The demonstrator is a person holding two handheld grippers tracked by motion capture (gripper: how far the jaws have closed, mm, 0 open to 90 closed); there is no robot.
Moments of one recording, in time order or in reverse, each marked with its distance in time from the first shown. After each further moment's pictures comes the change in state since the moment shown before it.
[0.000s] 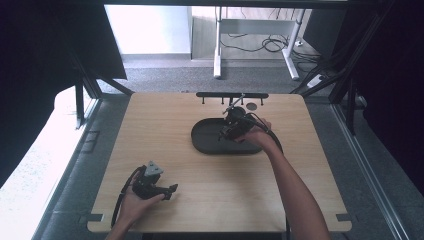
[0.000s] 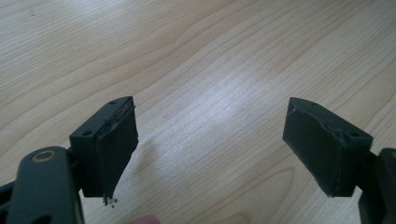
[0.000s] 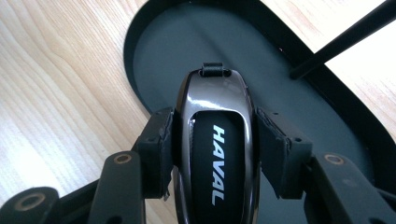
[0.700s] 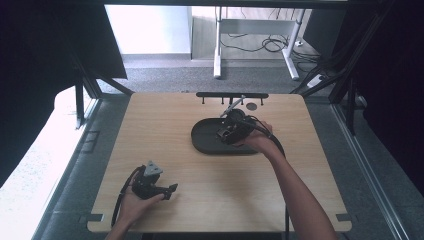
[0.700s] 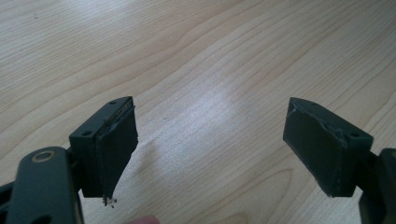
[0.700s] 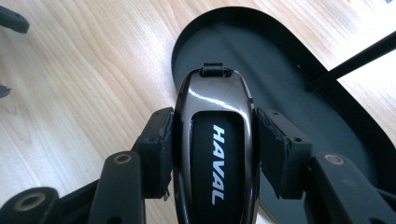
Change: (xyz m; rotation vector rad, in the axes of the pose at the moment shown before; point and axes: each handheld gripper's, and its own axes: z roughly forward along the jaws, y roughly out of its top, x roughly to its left) left arm -0.001 0.000 -0.002 -0.014 0.000 -0.010; right arm 0.033 0.000 -0.037 -0.053 0.015 -0.042
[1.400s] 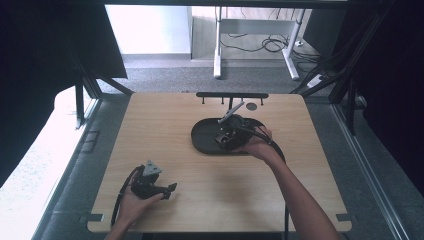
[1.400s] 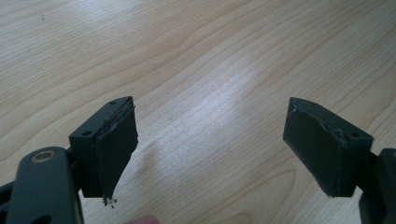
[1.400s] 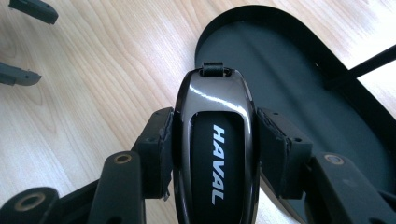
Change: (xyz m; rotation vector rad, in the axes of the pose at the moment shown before) left arm 0.002 0.000 -0.001 -0.008 0.007 -0.002; right arm 0.021 -0.007 -0.009 -0.012 0.019 -0.022
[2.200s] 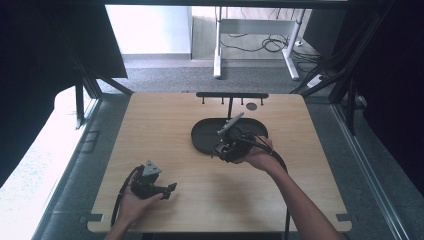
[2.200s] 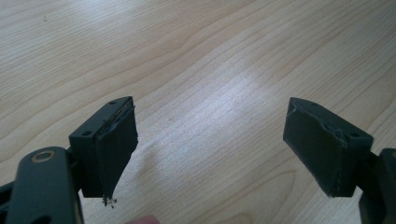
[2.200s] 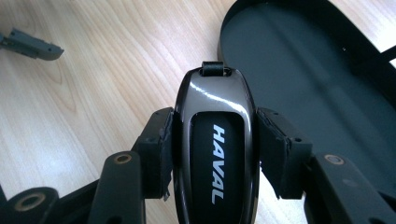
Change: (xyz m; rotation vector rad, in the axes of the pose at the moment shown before) left arm 0.001 0.000 -0.001 -0.006 0.001 -0.001; right arm 0.022 -0.017 0.000 0.019 0.017 -0.015
